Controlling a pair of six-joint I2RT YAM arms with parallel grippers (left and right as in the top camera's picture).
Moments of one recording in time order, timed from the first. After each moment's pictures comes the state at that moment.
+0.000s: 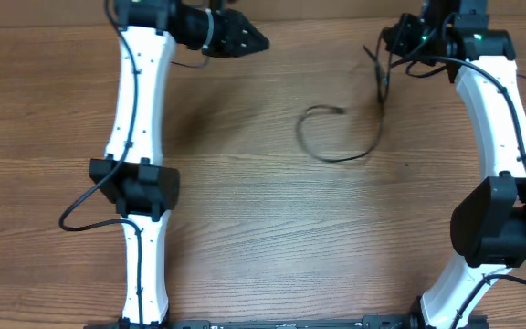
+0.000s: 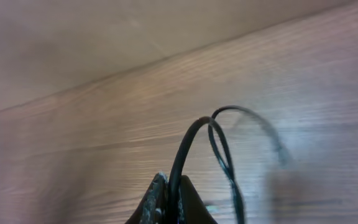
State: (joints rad) left arm -0.17 2.45 2.79 -1.40 0.90 -0.01; right arm -0.02 1.98 1.90 -0.72 -0.36 0.32
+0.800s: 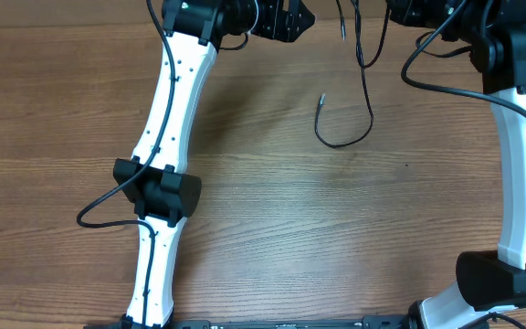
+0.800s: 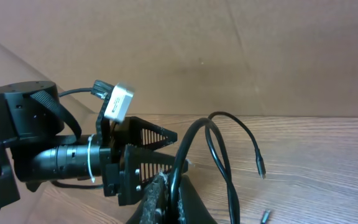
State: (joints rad) left arm -0.31 2.45 2.79 -1.05 0.61 -0.13; right arm 0.07 1.75 2.17 -0.88 -0.50 0.31
